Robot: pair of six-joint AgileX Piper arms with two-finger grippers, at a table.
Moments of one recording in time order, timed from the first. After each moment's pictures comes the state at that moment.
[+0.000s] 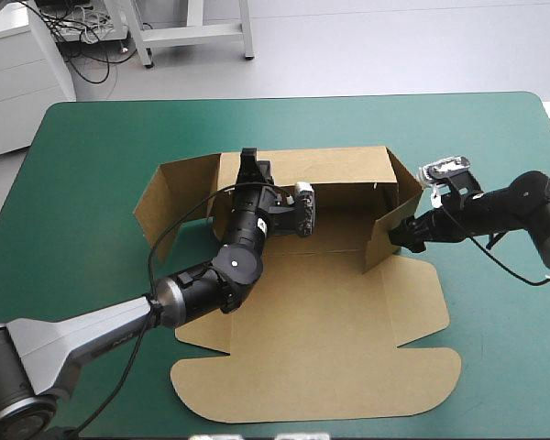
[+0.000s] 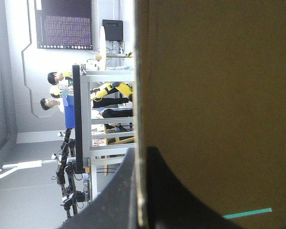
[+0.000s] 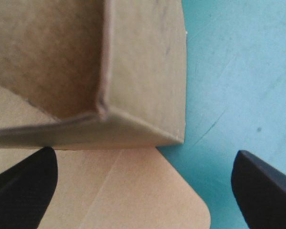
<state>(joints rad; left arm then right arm) -0.93 1.62 -1.12 1.70 0.72 -0.50 -0.05 1.48 -1.10 0.63 0.91 -0.86</state>
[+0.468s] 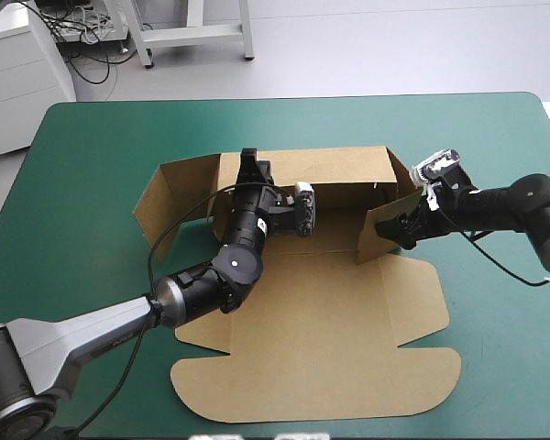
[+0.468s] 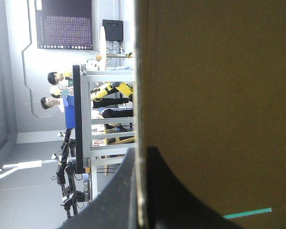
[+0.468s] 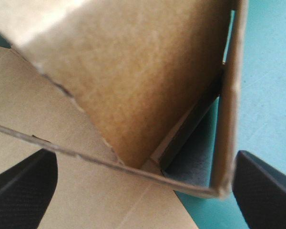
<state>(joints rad) -0.93 1.62 -1.12 1.70 0.72 -0.50 -0.05 1.48 -1.07 0.85 0.90 -1.16</state>
